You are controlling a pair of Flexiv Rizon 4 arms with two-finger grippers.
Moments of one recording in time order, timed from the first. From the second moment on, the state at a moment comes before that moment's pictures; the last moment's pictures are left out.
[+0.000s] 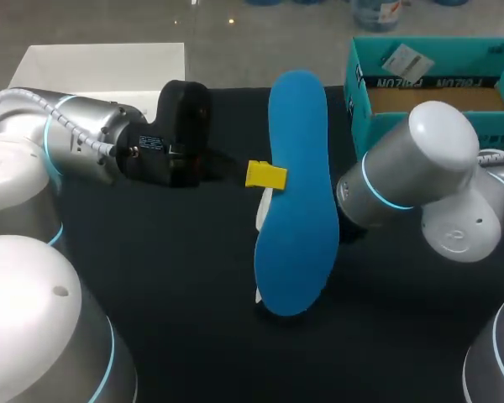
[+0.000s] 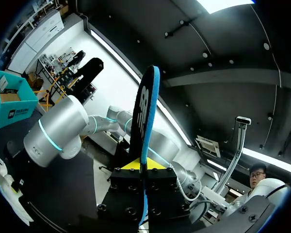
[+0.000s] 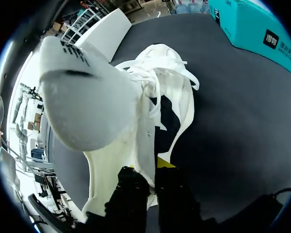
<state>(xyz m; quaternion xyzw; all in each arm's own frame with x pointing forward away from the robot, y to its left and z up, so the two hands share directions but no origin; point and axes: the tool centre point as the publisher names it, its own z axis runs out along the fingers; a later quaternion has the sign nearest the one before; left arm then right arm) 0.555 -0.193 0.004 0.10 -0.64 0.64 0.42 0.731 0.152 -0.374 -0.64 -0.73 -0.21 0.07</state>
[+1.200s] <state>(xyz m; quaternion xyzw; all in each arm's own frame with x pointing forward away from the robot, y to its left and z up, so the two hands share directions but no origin) 0.555 -0.193 0.004 0.10 -0.64 0.64 0.42 0.720 0.136 -0.332 -0.68 -0.67 -0.27 0.12</state>
